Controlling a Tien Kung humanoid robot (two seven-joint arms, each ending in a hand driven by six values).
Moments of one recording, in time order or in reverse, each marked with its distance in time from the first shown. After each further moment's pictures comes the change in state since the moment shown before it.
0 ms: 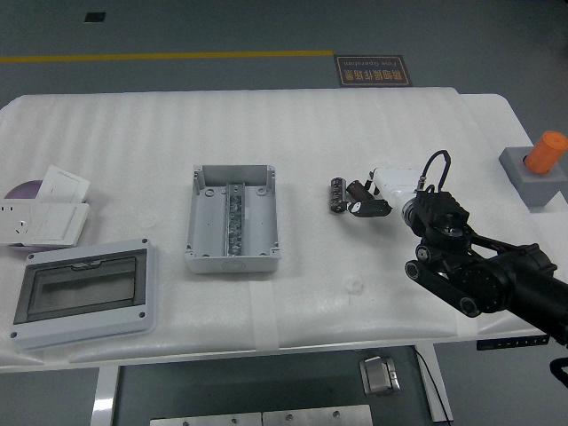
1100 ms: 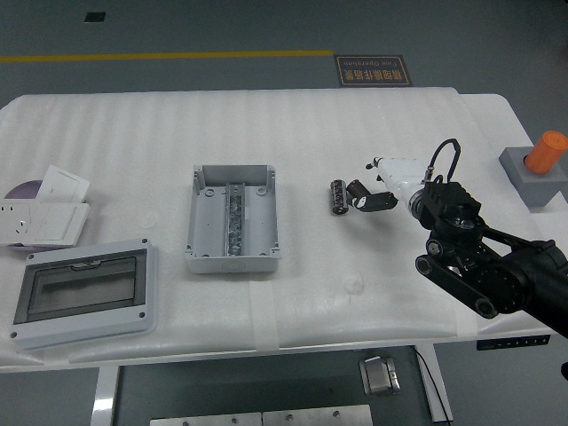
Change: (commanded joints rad) left arm 0.003 -0.001 0.004 0.005 -0.010 0.002 0.000; right arm -0.025 -0.052 0.096 0.139 -0.061 0.091 -0.045
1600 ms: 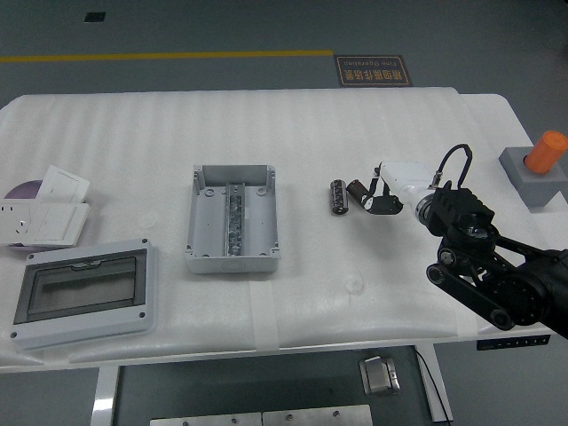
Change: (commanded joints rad) left arm -0.001 -0.001 -0.010 -0.001 0.004 -0.001 -0.001; right arm -0.055 -0.054 0.030 0.108 0.000 -0.018 0.011
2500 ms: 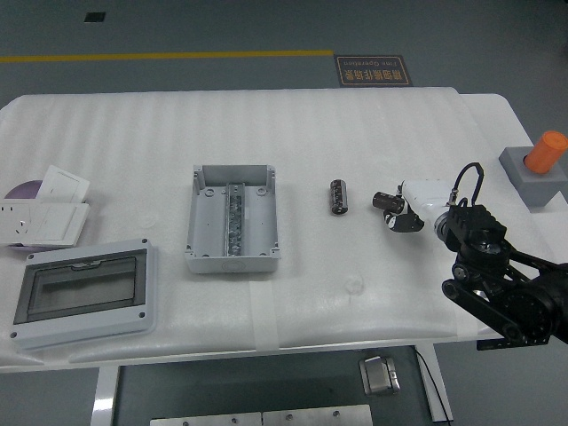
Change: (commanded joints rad) left arm 0.005 -0.003 -0.021 -0.004 0.013 0.001 0.000; right arm -0.062 -0.050 0.004 0.000 -0.049 -0.012 0.009
